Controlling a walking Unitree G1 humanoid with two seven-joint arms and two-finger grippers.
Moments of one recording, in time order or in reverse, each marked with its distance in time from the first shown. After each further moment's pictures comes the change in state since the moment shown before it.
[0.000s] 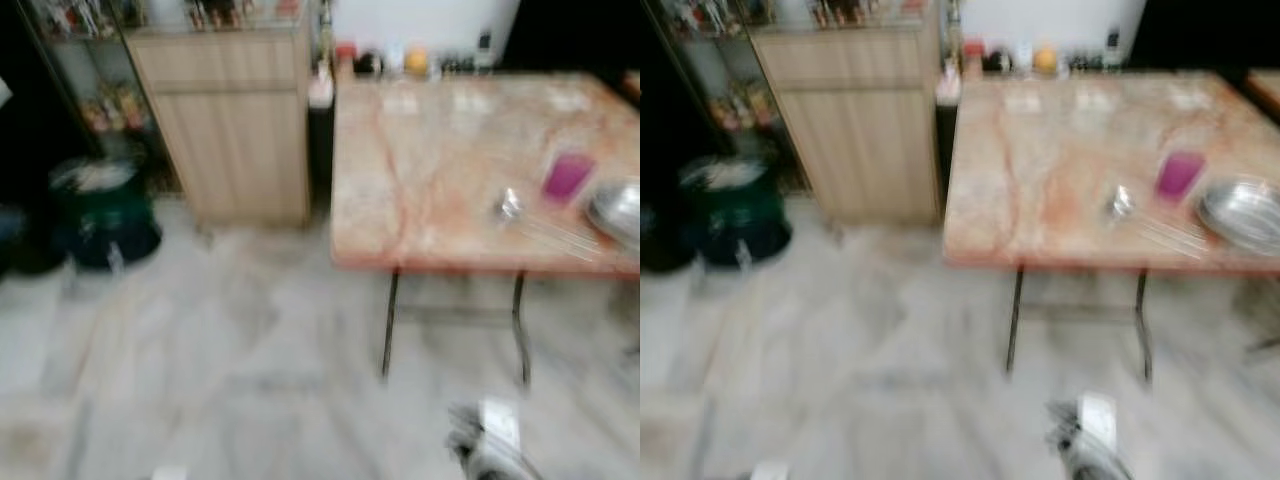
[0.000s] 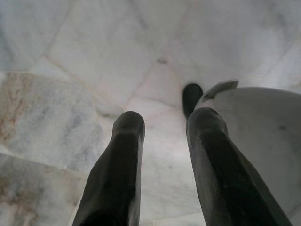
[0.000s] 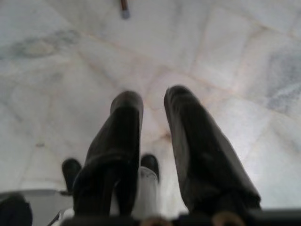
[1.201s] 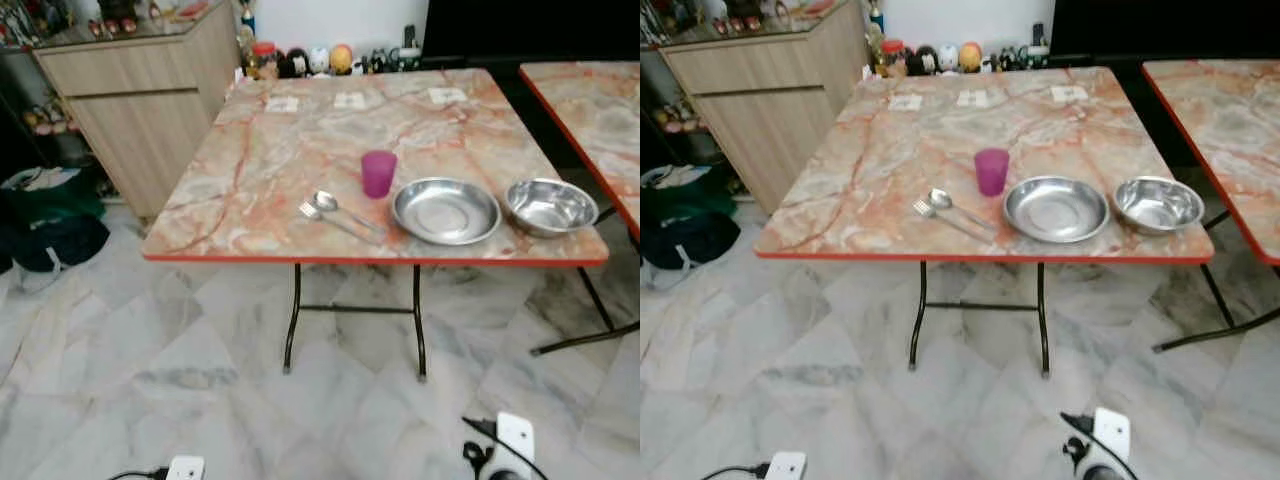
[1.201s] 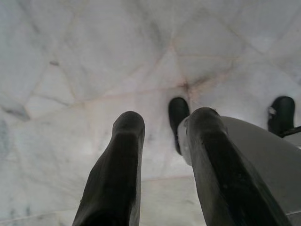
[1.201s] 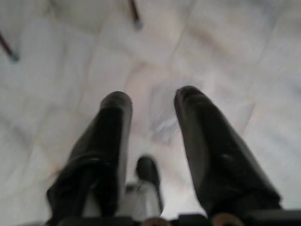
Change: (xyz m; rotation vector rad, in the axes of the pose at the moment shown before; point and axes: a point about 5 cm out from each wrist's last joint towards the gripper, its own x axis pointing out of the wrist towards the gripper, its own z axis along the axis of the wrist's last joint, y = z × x) left arm 0.006 -0.020 0.019 -0.003 -0.031 -0.034; right arm -0.004 -0.019 0.009 0.034 -0.112 -0.085
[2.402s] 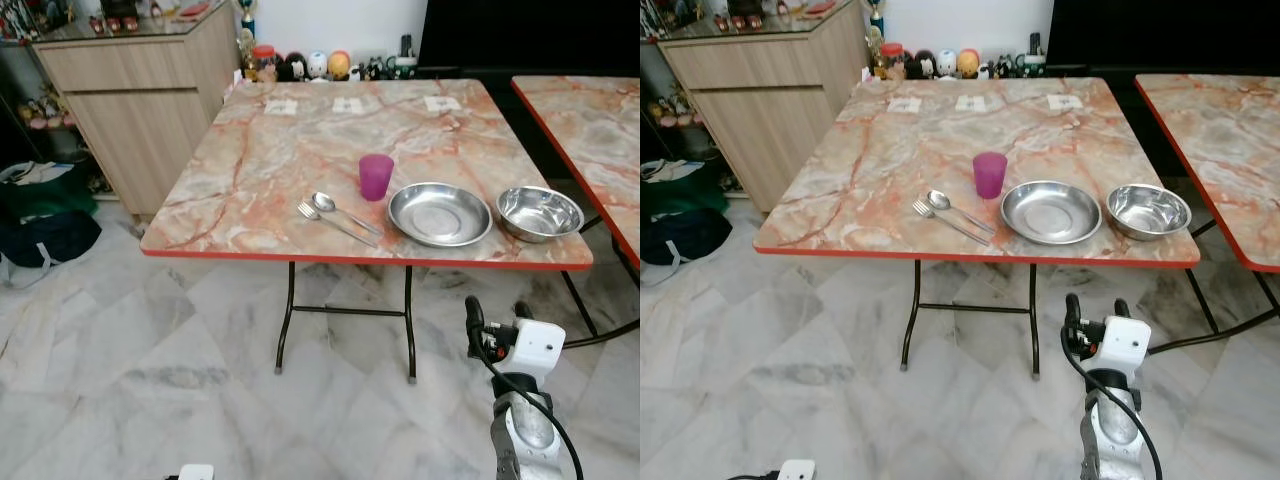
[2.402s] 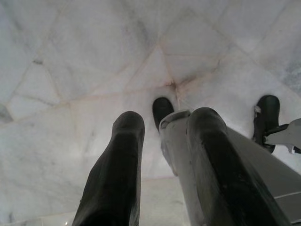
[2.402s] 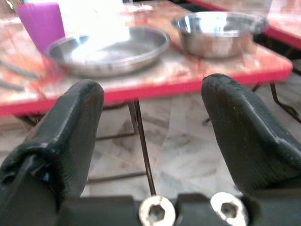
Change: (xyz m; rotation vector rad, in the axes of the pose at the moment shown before) left arm 0.000 -0.020 -0.010 -0.015 0.005 -0.009; right arm -0.044 0.043 0.139 -0.065 -0.875 0.129
